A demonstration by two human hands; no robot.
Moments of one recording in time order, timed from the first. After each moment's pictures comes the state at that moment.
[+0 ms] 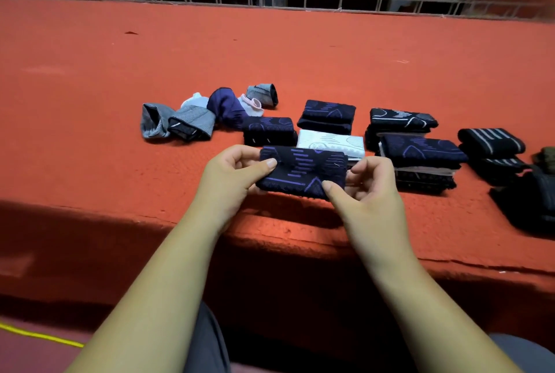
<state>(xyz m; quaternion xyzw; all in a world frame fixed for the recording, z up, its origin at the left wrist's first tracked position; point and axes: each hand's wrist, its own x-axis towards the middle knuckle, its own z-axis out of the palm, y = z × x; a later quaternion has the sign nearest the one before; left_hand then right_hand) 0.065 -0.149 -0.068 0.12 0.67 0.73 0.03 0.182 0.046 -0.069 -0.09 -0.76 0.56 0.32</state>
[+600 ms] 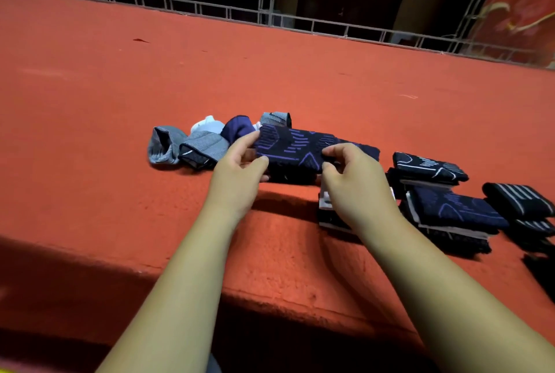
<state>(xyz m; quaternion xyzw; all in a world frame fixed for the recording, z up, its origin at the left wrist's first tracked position) -0.027 -0.150 -0.046 0.12 0.65 0.75 -0.06 0.057 0.026 0.003 -0.09 -0.90 0.33 0.26</state>
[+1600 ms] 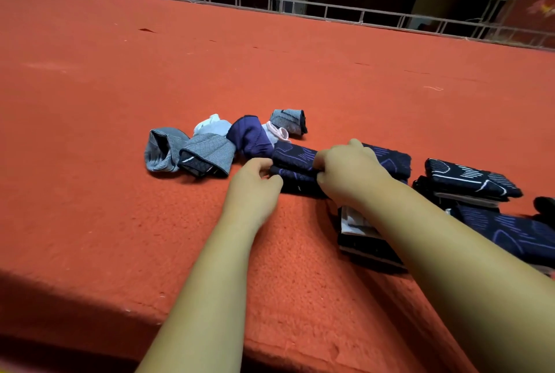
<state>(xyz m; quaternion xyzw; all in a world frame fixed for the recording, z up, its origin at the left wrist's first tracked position) -0.075 -0.132 -0.070 0.02 0.81 0.58 -0.03 -0.057 0.041 -0.006 -0.03 -1.00 -0.04 0.05</state>
